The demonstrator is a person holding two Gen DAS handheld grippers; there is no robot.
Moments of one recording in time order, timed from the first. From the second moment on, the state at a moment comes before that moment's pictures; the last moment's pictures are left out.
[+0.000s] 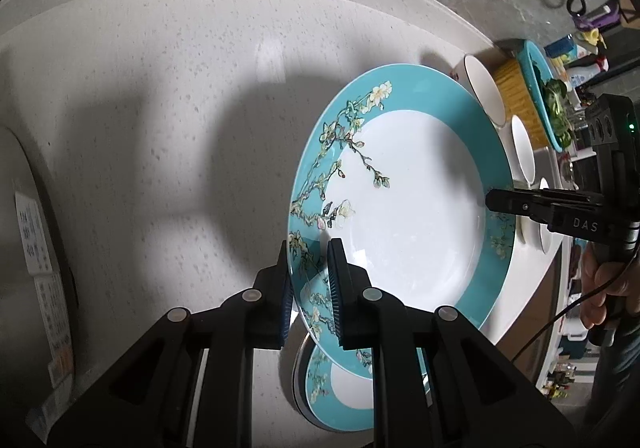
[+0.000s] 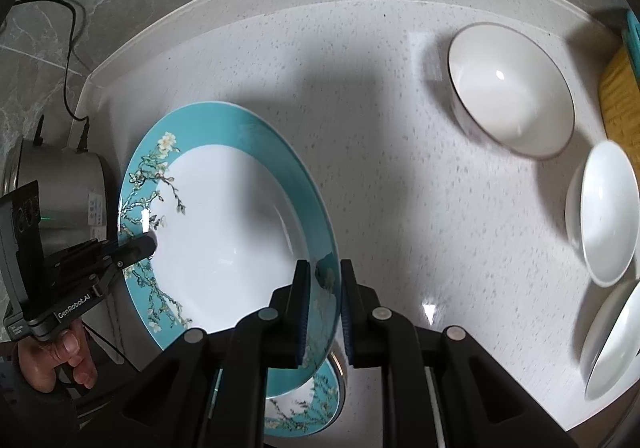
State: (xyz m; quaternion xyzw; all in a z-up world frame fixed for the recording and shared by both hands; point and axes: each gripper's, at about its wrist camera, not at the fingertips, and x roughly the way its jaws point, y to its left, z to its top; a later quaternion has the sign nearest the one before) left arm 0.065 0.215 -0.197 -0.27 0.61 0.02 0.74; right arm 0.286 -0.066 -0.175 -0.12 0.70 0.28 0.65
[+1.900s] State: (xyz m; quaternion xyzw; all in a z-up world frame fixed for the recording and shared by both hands) left arm -0.018 0.106 -0.232 -0.11 0.64 -0.02 0.76; right arm 0.105 -0.100 -0.225 -0.16 0.67 0.22 0.69
